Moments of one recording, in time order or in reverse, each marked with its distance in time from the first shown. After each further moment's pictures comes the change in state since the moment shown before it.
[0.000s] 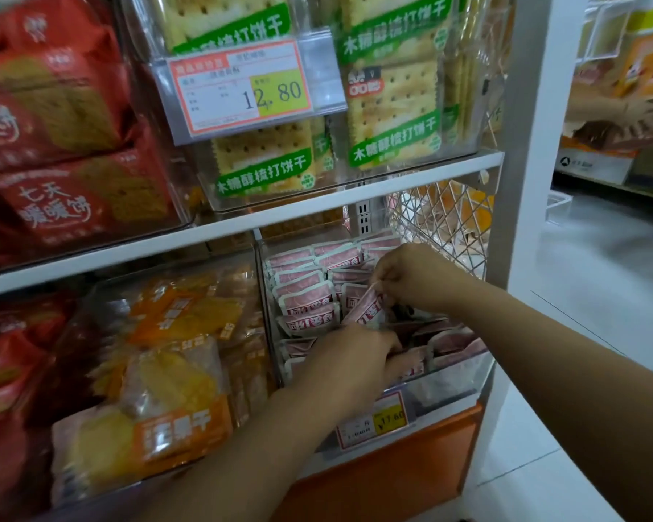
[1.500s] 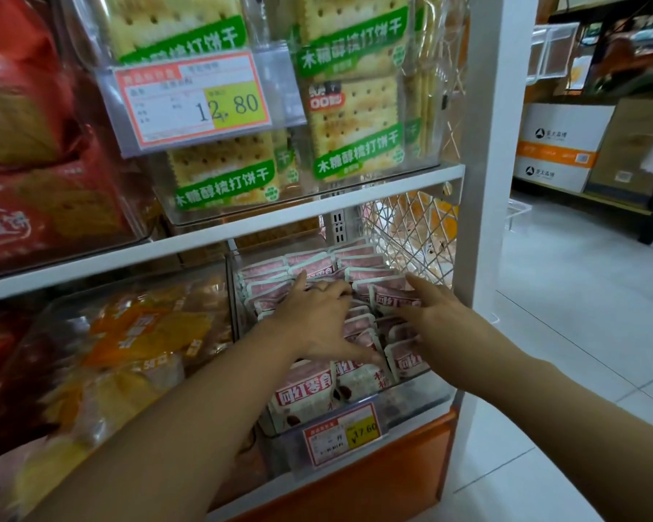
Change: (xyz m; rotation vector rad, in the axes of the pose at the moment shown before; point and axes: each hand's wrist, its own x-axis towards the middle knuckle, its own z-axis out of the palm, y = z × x) left_hand 0.059 -0.038 -0.015 0.325 -0.188 0.019; right_hand -0.072 0.017 0.004 -0.452 -0.107 0.086
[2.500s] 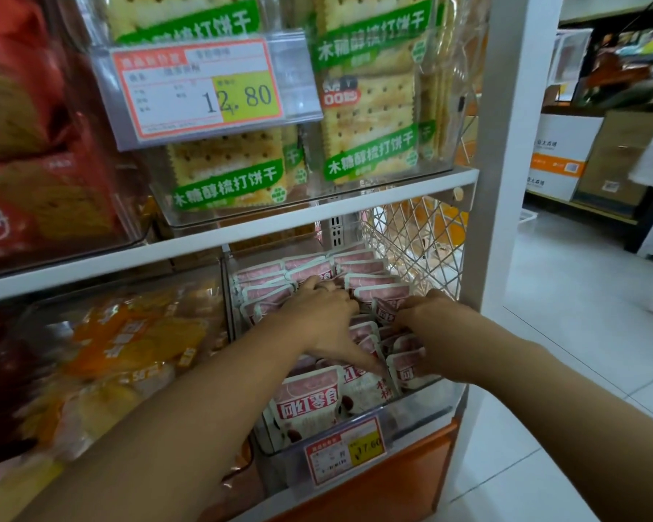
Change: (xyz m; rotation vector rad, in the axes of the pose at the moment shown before) left_hand 0.015 -0.001 -0.006 0.046 -0.027 0.054; right_hand 0.023 -0.001 -0.009 -0.090 -0.136 -0.007
